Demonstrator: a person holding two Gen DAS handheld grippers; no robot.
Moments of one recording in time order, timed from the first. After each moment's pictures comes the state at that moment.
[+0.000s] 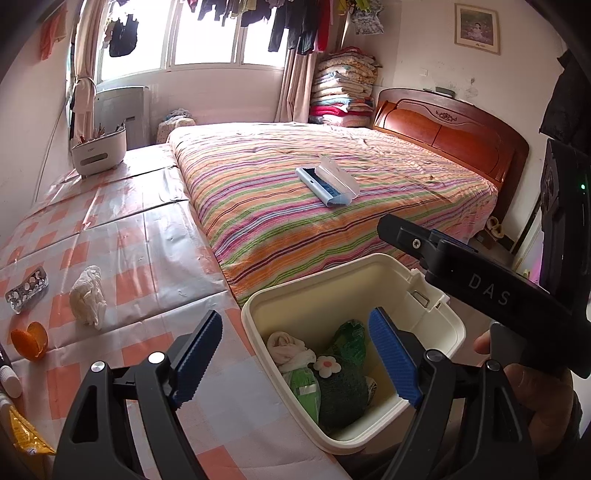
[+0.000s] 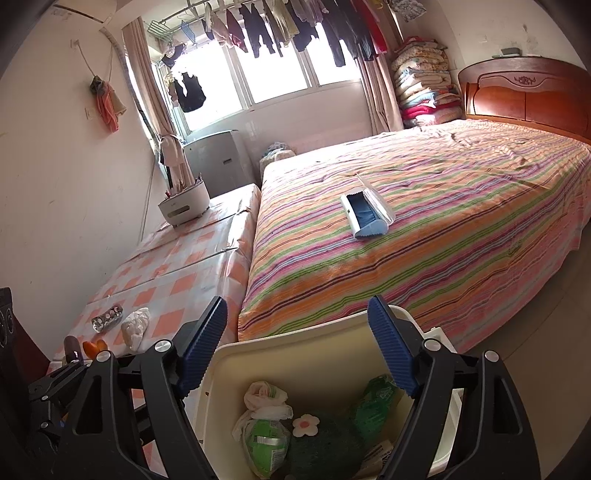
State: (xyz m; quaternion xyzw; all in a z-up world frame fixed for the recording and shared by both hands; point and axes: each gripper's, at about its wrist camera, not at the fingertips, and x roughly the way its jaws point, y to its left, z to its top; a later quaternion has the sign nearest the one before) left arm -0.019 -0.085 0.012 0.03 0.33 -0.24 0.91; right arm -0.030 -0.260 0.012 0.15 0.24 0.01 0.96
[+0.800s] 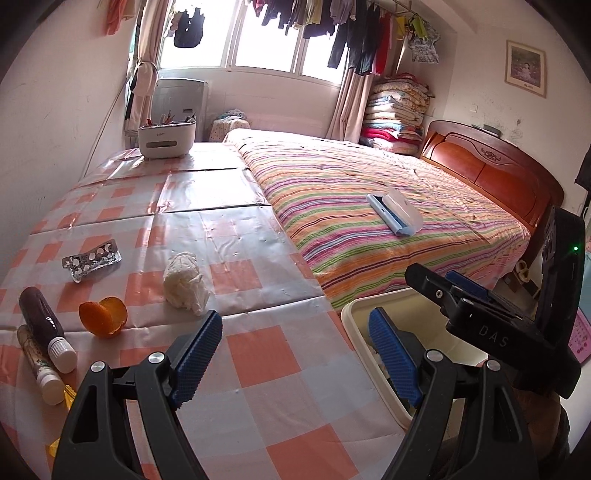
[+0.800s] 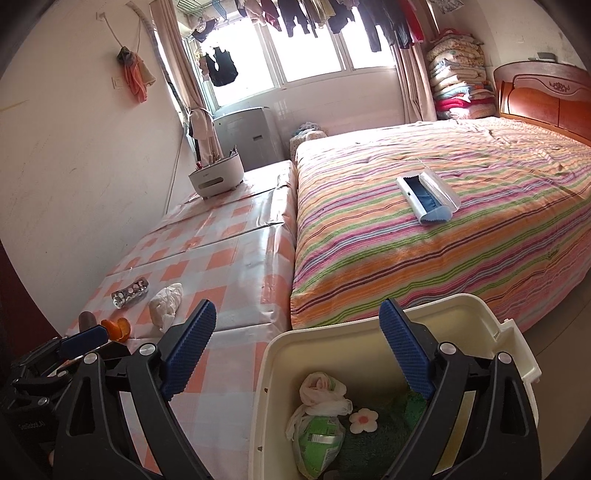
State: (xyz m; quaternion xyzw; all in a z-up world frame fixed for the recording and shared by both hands) left arm -0.019 0.013 0.028 -0.03 0.31 -0.16 0.94; right arm -0.006 -0.193 0.008 0.12 0.27 0.07 0.95
